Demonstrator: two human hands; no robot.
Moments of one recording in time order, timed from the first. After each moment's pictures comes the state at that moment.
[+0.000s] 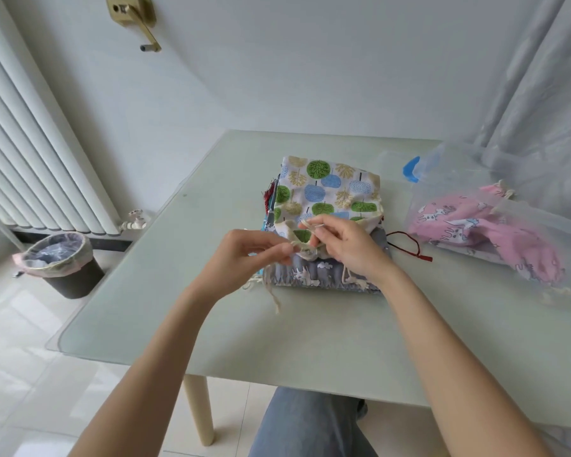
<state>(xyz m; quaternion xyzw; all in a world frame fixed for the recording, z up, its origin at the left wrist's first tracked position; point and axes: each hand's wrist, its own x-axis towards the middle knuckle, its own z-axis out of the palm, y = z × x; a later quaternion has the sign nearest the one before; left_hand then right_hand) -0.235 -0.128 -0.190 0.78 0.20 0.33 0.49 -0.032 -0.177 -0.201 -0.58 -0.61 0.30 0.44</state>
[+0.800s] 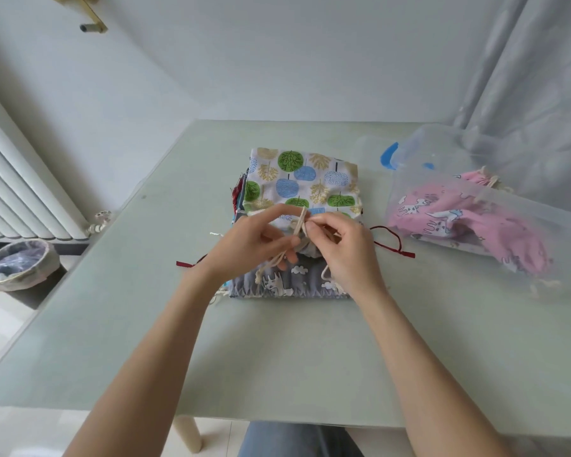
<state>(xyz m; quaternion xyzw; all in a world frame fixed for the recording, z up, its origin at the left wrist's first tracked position) -0.167 -0.097 -0.193 0.86 0.20 0.23 0.42 -0.022 -0.186 -0.216 -0.63 -0.53 0.09 0.56</state>
